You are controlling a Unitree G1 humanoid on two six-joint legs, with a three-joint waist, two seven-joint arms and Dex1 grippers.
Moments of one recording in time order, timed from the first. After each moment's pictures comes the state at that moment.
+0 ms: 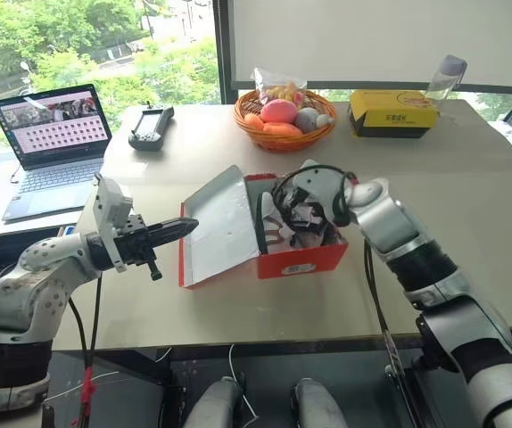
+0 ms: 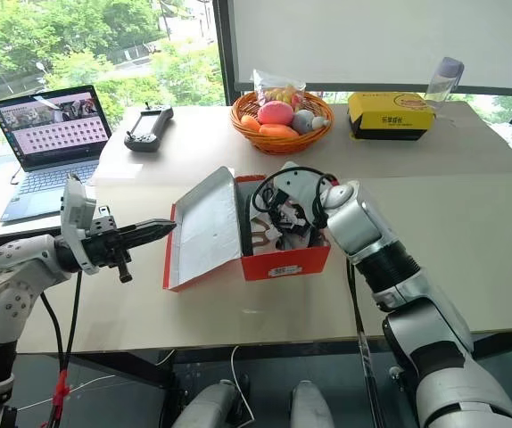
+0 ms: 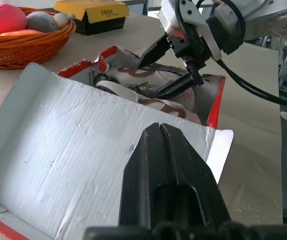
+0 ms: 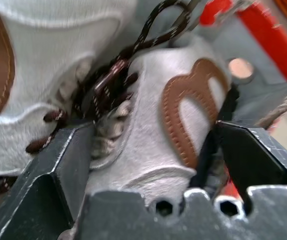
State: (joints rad) left arm -0.32 0.71 0.20 -0.22 -0.70 0.57 -0.92; right arm -0.97 -0.50 0.48 0.21 -0.12 0.83 0.69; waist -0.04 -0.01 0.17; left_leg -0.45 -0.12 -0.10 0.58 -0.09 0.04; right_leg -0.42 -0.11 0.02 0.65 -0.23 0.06
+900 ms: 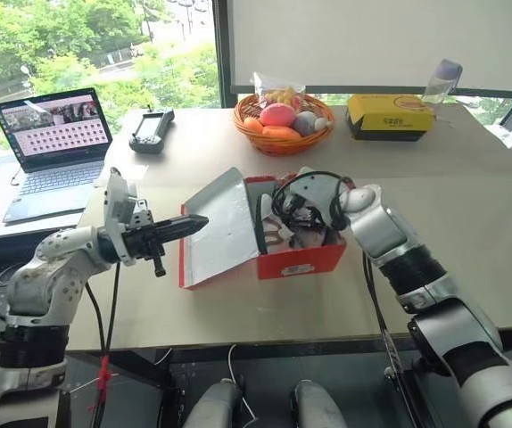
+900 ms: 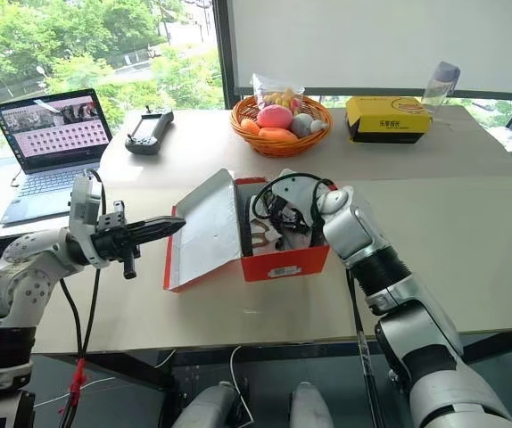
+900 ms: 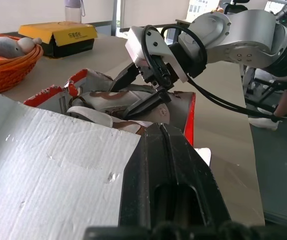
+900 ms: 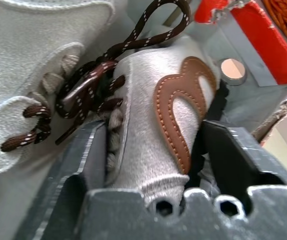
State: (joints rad) left arm -0.41 0.69 0.15 -0.08 -0.69 0.52 -1.11; right arm -0.95 -0.46 0.42 0.27 -0.19 0.77 0.72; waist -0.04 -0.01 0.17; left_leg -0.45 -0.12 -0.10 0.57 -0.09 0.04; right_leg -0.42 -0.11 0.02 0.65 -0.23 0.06
